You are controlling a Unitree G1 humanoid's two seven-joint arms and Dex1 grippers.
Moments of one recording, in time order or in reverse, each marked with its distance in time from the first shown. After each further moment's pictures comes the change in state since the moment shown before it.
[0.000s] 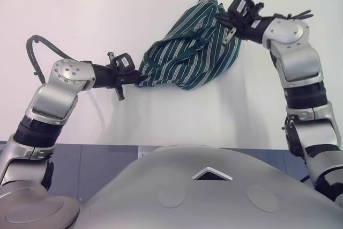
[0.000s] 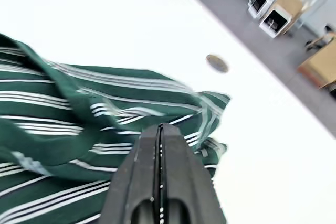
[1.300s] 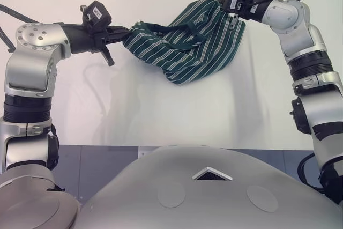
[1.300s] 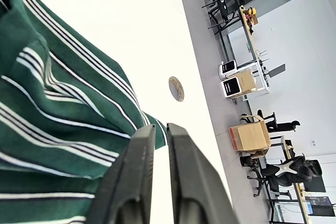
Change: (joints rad) left arm -0.214 -0.064 0.208 0.150 -0.080 -0.049 -0.032; right arm -0.239 -0.026 0.105 0.525 -0.319 -0.676 -0.078
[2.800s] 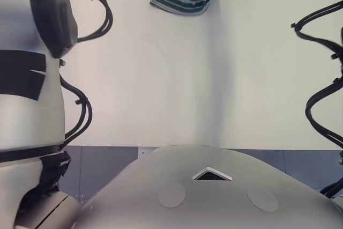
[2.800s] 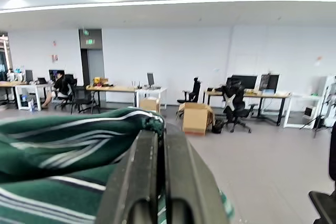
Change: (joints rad) left arm -1.332 -0.377 0.051 1.435 0.342 -0.629 0.590; right arm -0.836 -0.001 -0.583 0.647 0.505 0.307 -0.245
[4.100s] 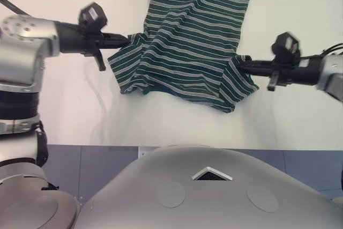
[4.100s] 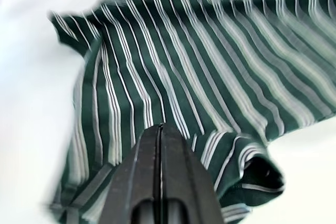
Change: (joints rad) left arm 1.278 0.435 -0.170 -1.358 -0.274 0.646 -0.736; right arm 1.484 -0.395 0.356 -1.711 0.318 0.844 0.535
